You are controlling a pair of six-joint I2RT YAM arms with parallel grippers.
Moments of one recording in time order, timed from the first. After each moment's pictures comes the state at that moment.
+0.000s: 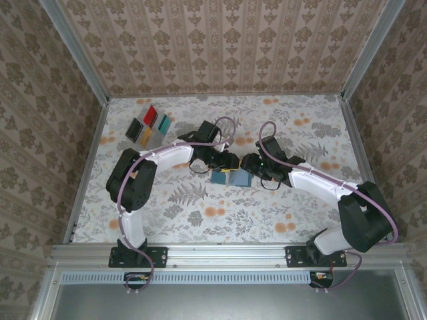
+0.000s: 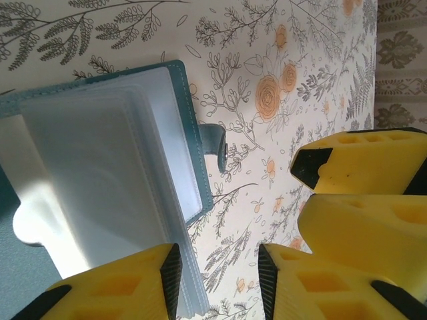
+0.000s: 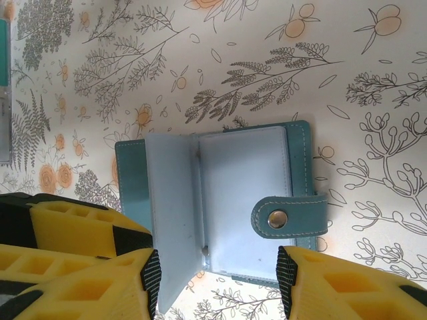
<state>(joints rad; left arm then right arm) -0.68 1.92 1.30 -0.39 0.72 -0.53 0.50 1.44 0.84 -0.28 -0.06 0.89</state>
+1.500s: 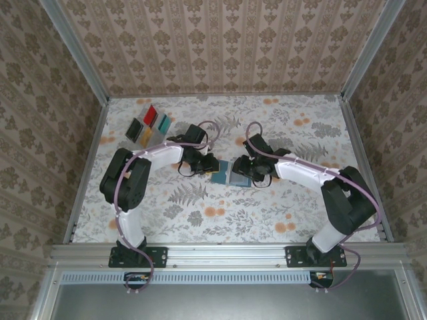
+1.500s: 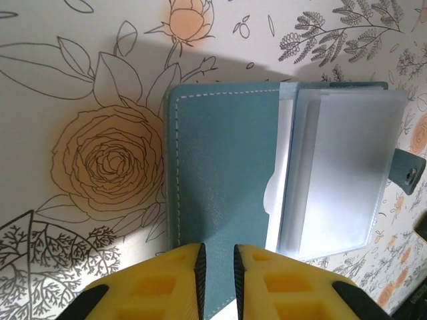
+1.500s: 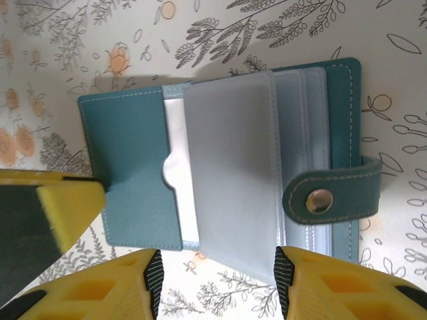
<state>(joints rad) -0.58 1.89 1.19 -0.47 0.49 -0.53 0.56 1.60 0.99 -0.42 -0.12 0.91</state>
